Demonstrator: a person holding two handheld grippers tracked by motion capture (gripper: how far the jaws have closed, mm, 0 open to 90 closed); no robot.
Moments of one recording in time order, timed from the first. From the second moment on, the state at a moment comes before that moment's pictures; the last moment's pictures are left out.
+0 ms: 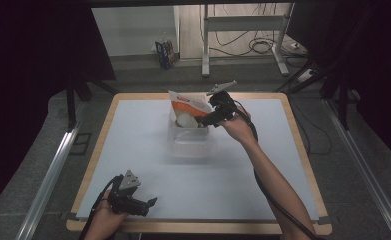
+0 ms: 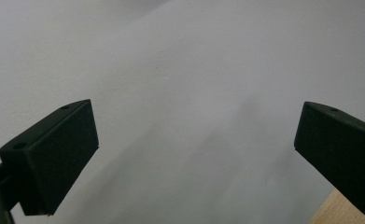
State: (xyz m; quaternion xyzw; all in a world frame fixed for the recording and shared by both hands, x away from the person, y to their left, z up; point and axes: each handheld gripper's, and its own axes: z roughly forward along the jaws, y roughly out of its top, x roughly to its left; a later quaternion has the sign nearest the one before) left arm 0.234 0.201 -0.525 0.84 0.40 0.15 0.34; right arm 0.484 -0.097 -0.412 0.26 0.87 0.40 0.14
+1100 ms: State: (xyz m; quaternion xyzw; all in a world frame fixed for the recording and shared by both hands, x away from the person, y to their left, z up) left arm 0.234 0.200 -0.525 0.84 0.40 0.15 0.33; right arm 0.466 -0.117 -0.418 0.27 0.86 0.40 0.15
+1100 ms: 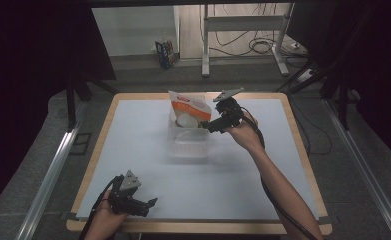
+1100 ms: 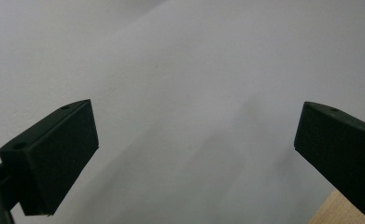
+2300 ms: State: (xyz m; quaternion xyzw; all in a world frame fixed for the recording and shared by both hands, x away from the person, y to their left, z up) left arm 0.233 0.199 -0.525 0.84 0.40 0.16 0.33; right arm 0.434 -0.143 -0.419 0.27 0.86 0.41 0.16
